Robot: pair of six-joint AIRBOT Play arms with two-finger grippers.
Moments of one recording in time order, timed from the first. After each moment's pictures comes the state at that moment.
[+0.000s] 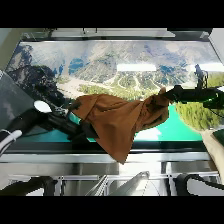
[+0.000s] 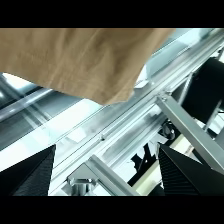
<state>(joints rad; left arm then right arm) -0.25 -1.30 0.69 0.68 -1.30 -1.33 -0.29 -1.38 0.95 -0.51 1.08 0.90</state>
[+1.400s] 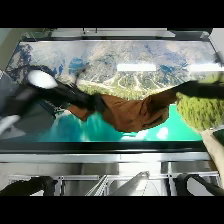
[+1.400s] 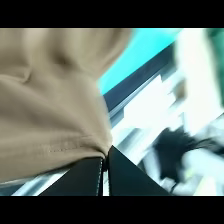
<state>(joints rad) -0.33 -1.19 1.21 0.67 -1.20 -1.39 -0.40 -1.05 1.00 -0.48 1.25 0.87</state>
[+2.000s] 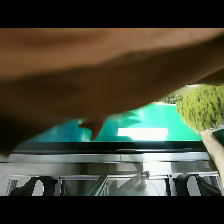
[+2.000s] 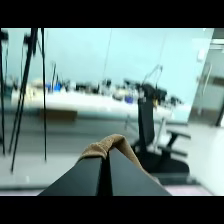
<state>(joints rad) 0.41 -0.56 1.62 0.69 -0.99 -1.38 -0.56 -0.59 1.59 -0.36 0.98 0.73</state>
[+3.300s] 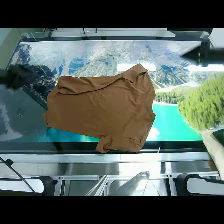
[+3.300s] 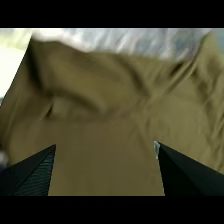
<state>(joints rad) 0.50 -1.63 1.53 0.77 -1.38 -1.10 -0.36 -1.46 1.49 -0.53 1.34 1.12</state>
